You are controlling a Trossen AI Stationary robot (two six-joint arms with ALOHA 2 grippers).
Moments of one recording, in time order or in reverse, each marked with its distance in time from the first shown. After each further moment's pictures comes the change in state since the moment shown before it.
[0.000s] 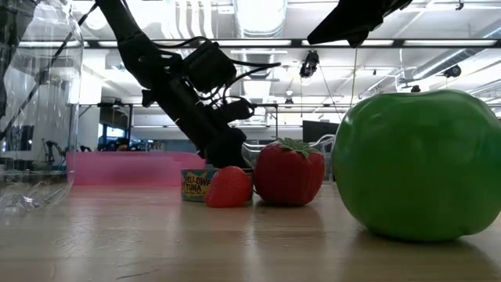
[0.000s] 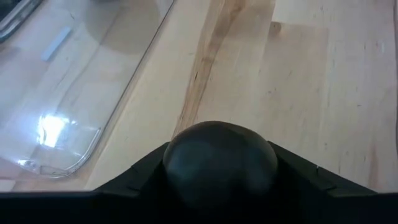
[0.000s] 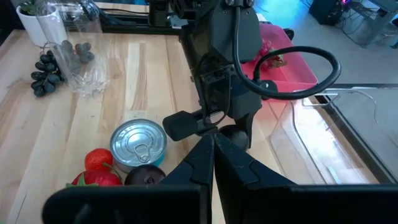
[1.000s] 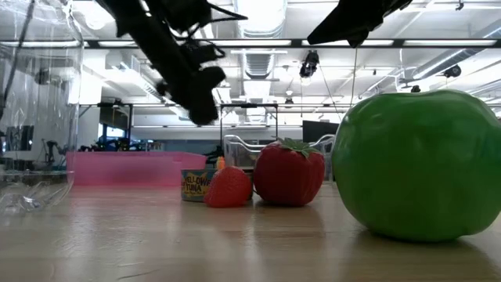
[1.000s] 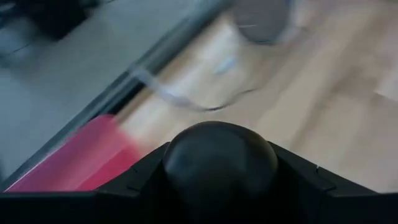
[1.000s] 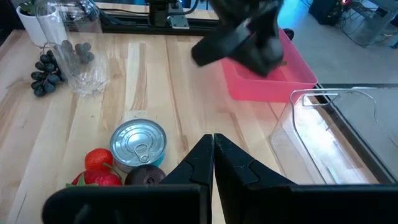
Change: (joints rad) left arm -0.009 -0.392 0.064 -0.514 -0.375 -0.253; right arm 0.000 0.000 0.000 0.000 0.000 0.000
